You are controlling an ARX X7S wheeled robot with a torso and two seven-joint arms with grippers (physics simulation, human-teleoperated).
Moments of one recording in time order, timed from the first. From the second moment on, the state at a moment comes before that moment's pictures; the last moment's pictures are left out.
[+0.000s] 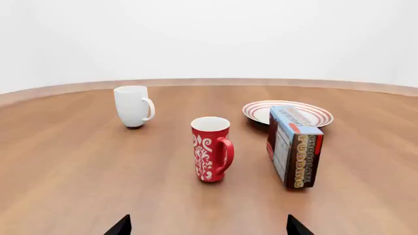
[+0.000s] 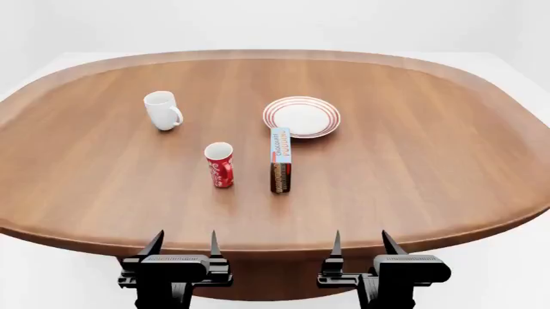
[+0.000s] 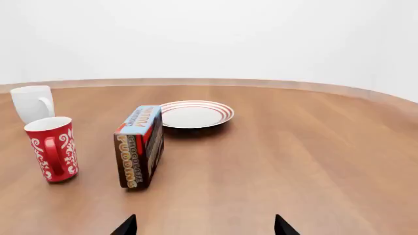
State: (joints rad) left arm 0.00 0.00 0.00 0.00 0.00 0.00 0.00; right arm 0.00 0.00 0.00 0.00 0.00 0.00 0.00
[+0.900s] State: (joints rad) left arm -0.01 -0.08 0.10 0.00 -0.04 0.01 -0.10; right arm 0.00 0.07 -0.07 0.00 0.10 -0.01 0.09
